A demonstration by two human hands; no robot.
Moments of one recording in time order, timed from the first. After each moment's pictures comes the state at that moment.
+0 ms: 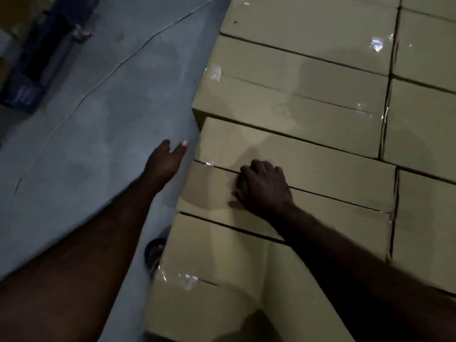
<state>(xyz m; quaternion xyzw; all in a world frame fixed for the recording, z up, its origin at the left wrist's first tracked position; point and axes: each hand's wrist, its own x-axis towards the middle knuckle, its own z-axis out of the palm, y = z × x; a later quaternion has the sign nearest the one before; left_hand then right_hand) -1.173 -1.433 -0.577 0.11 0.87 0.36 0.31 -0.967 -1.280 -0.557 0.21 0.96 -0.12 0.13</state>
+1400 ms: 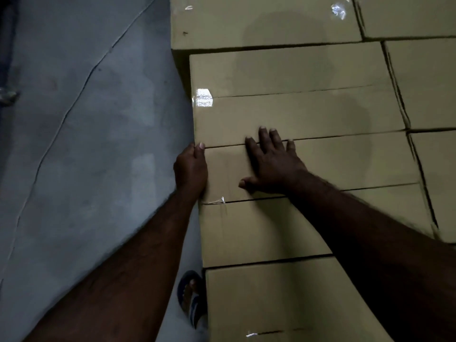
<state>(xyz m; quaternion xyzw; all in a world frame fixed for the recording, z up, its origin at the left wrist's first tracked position) -1.214 -1.325 -0.633 0.25 0.87 0.37 0.22 -1.043 -1.217 -0.591 0.36 0.89 -0.16 0.23</state>
